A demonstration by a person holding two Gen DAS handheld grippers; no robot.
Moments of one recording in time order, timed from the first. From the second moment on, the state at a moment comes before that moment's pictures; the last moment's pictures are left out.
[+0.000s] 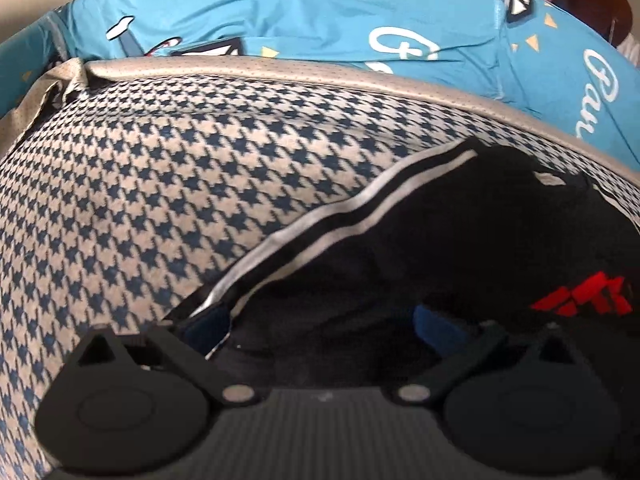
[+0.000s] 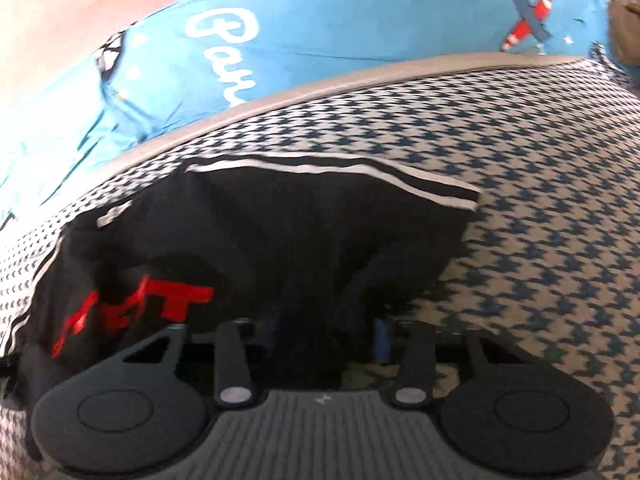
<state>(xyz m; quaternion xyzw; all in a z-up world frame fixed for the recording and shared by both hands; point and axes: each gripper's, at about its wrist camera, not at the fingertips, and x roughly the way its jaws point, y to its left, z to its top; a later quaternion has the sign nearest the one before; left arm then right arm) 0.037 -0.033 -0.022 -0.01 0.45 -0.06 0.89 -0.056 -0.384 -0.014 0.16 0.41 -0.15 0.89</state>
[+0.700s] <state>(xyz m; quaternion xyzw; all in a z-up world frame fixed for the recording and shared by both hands) 0.015 -0.066 0.005 -0.06 0.41 -0.20 0.89 -0.059 -0.292 0.022 0.16 0.34 0.12 0.92</state>
